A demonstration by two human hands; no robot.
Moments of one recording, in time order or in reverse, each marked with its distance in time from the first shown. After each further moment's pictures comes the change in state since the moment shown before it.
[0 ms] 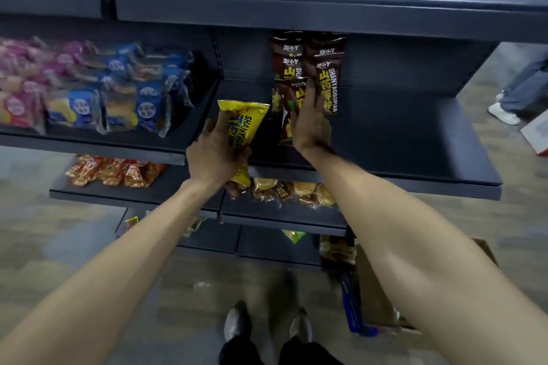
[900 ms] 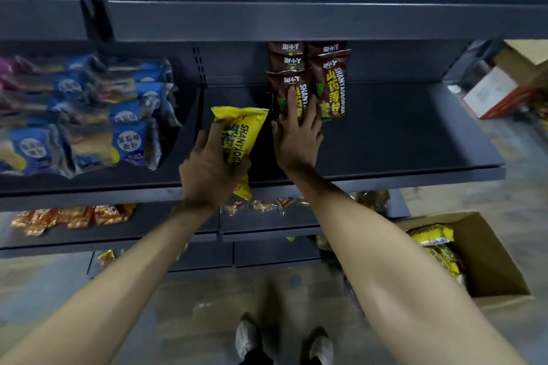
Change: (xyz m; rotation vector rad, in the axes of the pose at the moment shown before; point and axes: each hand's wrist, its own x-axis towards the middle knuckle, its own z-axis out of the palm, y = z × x) left_hand 0.054 -0.065 0.019 -0.216 -0.072 0.140; right_hand 0.001 -0.031 0.082 -0.170 0.152 0.128
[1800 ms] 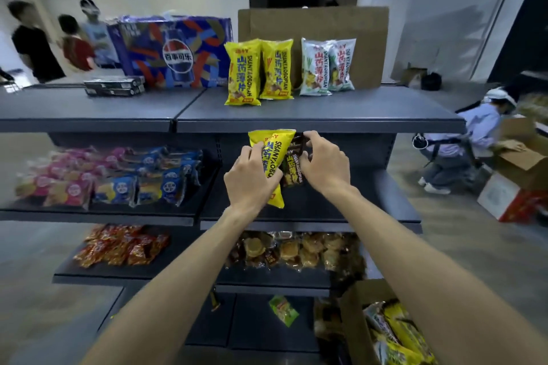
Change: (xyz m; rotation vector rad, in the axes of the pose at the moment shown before) left_hand -0.096 0.241 -0.093 0.145 0.396 0.085; right_hand -0.061 0.049 -0.331 0.131 0.106 -0.361
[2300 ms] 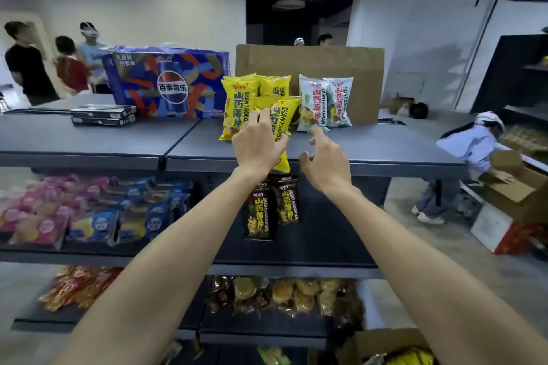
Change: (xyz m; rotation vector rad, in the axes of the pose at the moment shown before) left_hand 0.151 0.038 0.000 0.013 0.133 0.060; right_hand 0.089 -0.007 -0.014 0.044 0.035 -0.009
